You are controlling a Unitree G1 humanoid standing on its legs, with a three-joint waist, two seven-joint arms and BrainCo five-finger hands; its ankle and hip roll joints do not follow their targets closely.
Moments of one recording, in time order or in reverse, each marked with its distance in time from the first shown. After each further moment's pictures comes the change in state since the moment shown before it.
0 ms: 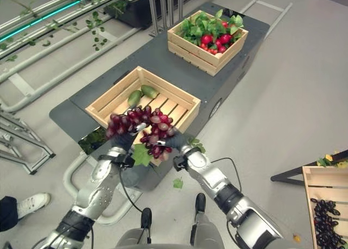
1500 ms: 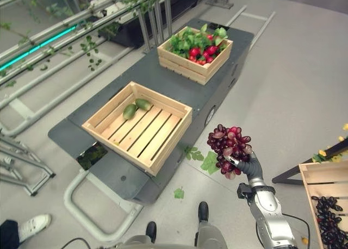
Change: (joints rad) left arm 0.128 -0.201 0.340 1.365 0.588 0.153 0.069; right arm 0.586 -0.124 -0.510 -0.310 -0.050 -0.075 -0.004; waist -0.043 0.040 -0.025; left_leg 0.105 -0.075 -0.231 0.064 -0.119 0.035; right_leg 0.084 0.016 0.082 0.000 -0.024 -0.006
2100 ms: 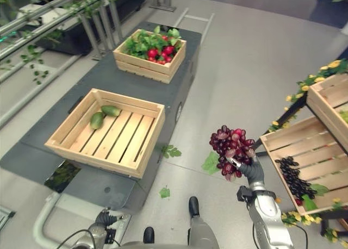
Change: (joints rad) left arm -0.185 0.115 -0.274 -0.216 0.121 -0.044 0.041; right arm 0.029 0.098 -0.026 -0.034 0.006 -0.008 -0.021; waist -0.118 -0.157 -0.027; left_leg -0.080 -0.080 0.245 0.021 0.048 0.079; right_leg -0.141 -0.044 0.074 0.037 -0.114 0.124
